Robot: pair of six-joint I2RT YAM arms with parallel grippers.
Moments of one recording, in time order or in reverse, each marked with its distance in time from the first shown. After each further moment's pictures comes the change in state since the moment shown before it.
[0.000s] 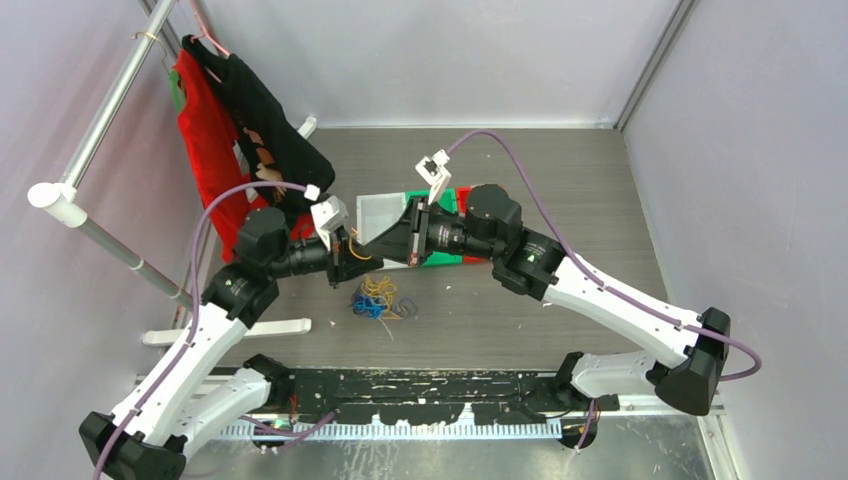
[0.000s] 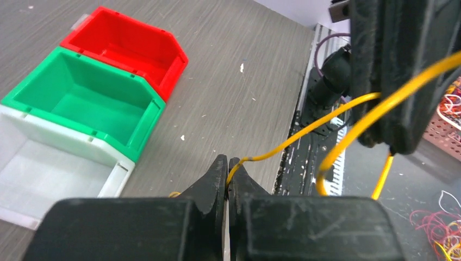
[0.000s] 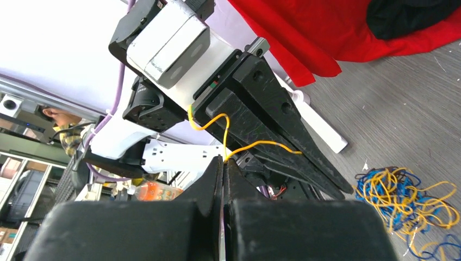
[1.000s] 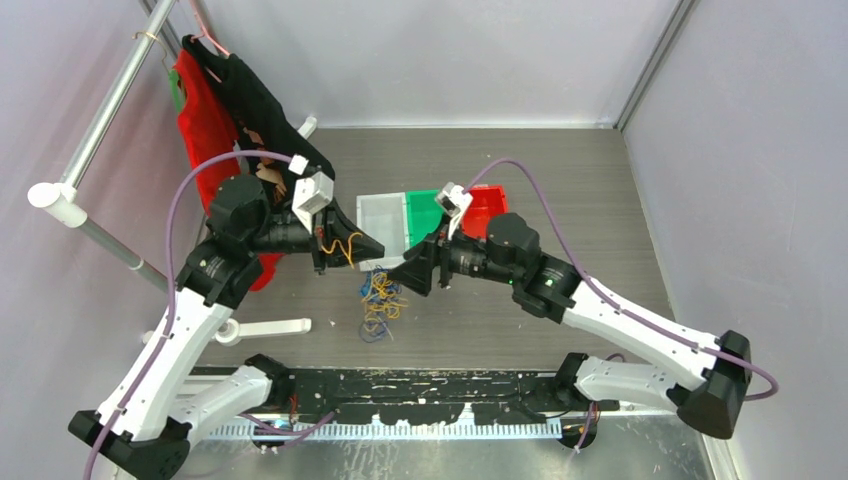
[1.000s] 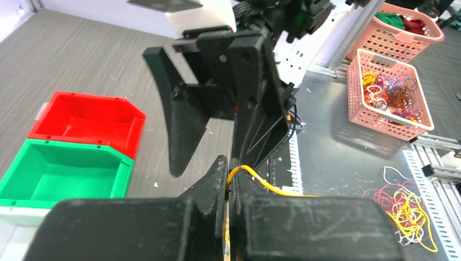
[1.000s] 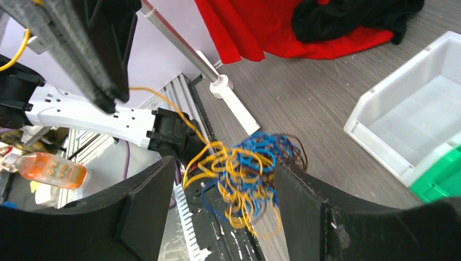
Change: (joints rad) left arm 0.000 0.092 0.336 -0.119 0.254 0.011; right arm -0.026 -0.200 -0.261 0.006 0.064 -0.367
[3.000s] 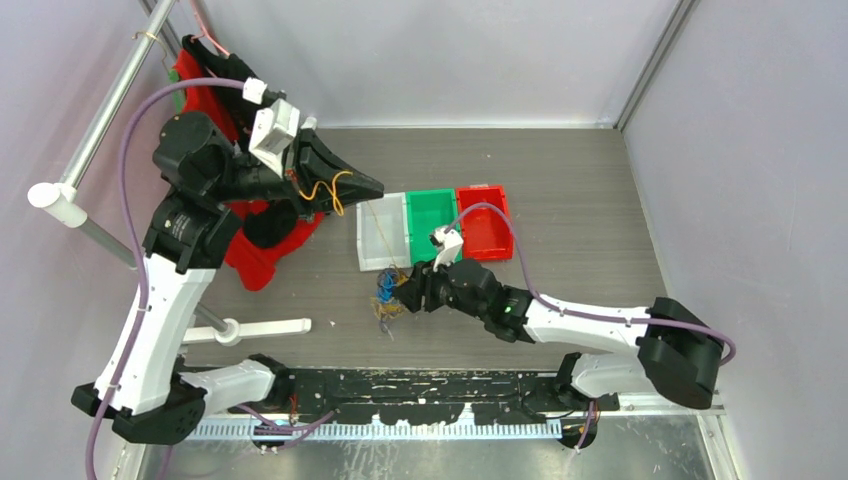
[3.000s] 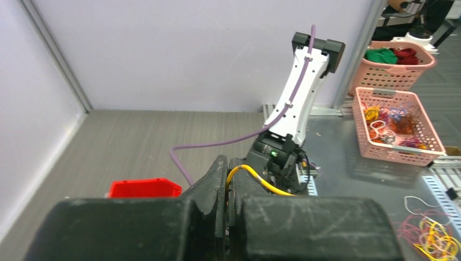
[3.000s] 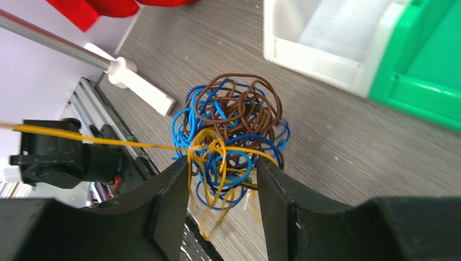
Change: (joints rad) left arm 0.000 0.223 0.504 0.002 0.063 -0.079; right arm 0.104 0.235 -0.320 0.363 0.374 0.157
